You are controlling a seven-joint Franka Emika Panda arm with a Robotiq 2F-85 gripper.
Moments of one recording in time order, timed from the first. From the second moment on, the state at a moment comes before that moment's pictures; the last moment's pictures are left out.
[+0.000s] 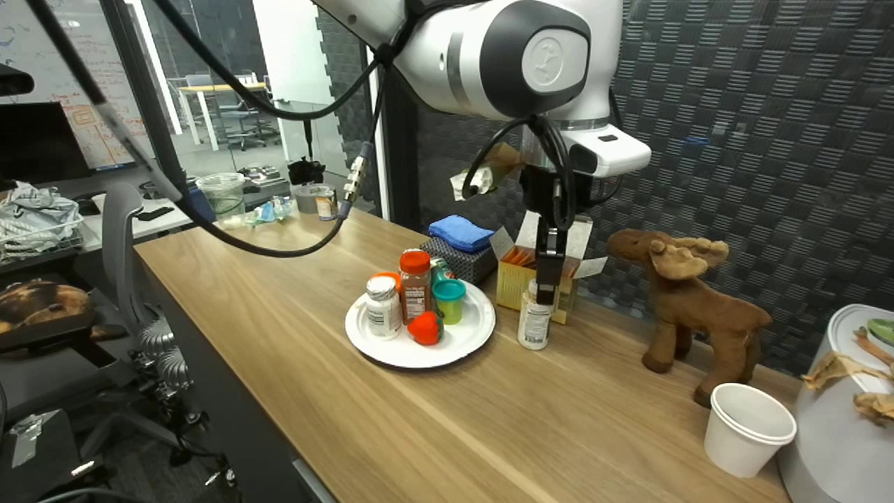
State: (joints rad) arm -0.10 0.60 -0.15 -1.54 0.05 2.15 0.83
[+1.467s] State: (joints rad) arm 0.04 0.04 -0.08 -2.29 -0.07 2.33 1.03
